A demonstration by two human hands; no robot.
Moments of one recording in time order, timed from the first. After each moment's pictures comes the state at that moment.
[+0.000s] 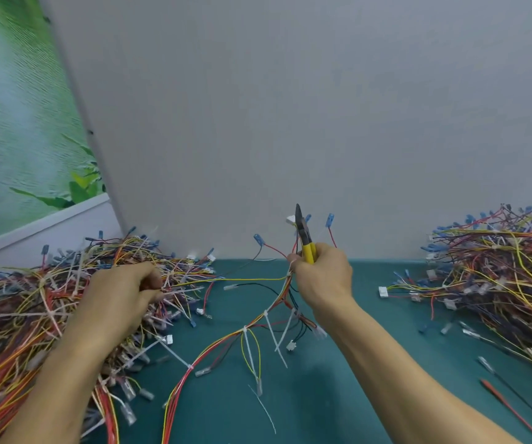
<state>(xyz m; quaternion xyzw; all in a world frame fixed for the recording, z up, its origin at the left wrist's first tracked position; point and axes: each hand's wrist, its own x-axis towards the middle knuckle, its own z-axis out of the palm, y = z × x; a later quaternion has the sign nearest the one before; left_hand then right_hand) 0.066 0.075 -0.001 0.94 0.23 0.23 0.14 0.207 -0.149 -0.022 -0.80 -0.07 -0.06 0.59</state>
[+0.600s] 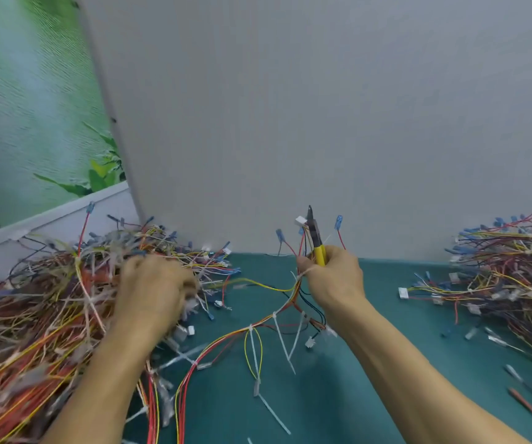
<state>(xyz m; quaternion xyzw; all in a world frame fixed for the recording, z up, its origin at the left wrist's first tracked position) 0.065 0.059 0.008 0.95 0.14 0.30 0.00 0.205 -0.135 -0.032 -0.79 -0.08 -0.03 0.60</state>
